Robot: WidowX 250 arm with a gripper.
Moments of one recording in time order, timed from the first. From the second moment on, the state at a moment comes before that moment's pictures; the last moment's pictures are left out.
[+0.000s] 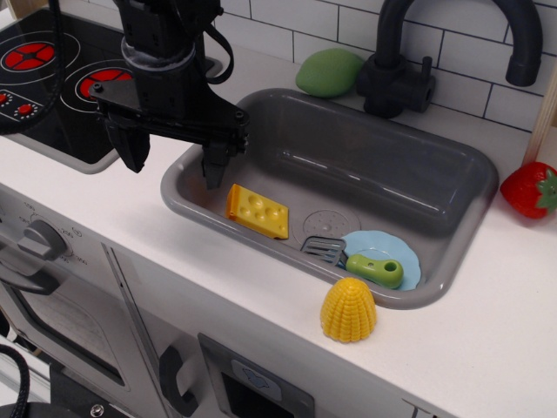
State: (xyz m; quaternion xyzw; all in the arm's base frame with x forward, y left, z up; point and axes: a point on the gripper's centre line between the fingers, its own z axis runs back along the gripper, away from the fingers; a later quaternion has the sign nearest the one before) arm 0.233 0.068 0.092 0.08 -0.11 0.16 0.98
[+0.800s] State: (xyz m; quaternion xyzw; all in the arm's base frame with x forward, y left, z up) arm 0.249 0.038 0.093 0.06 -0.11 0.41 0.90
